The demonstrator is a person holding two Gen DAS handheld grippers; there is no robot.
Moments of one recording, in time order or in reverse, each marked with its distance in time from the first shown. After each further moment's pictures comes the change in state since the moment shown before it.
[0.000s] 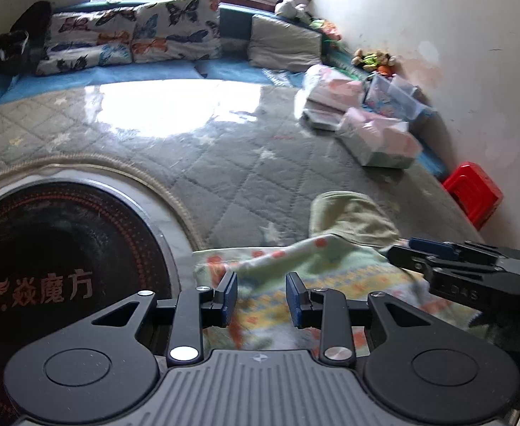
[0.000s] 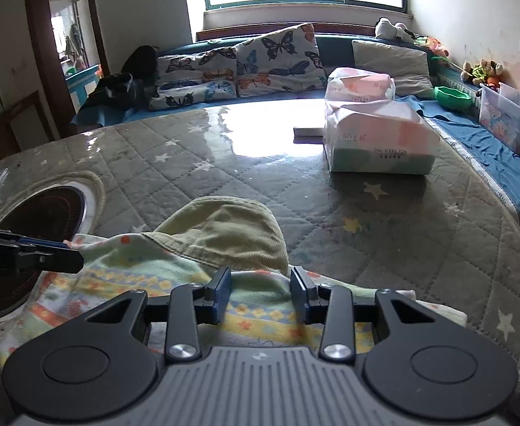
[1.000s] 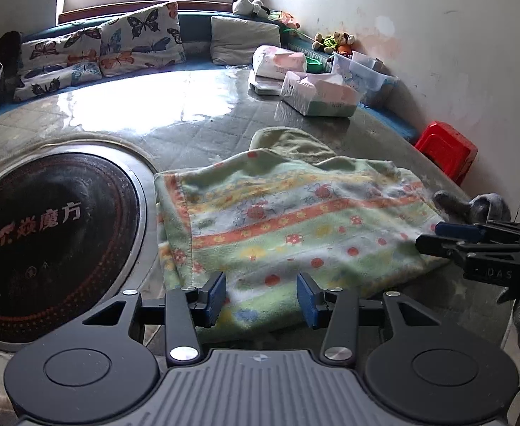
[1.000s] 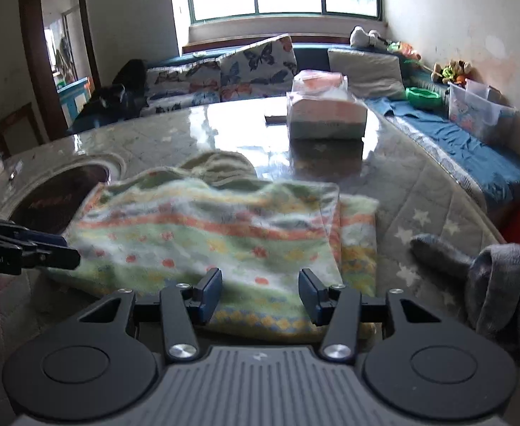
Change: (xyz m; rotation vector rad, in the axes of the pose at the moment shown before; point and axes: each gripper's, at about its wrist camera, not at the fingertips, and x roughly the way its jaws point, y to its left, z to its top) left arm -0.059 -0.043 -0.077 0.154 -0.015 -0.053; right arm -0.111 -0.003 -0.083 0.033 -0.054 -0.046
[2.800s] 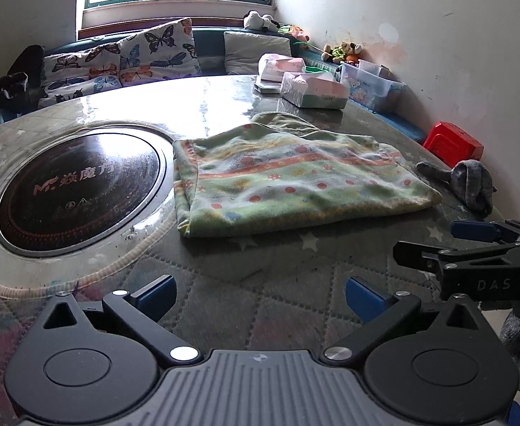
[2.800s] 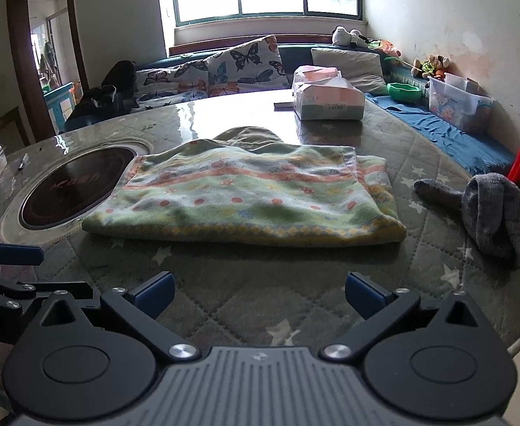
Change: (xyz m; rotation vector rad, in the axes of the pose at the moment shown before) left arm -0.055 -0.027 -0.076 0.018 -0.050 0.083; right arm -0.049 0.063 -0.053 0.036 0.002 -0.073
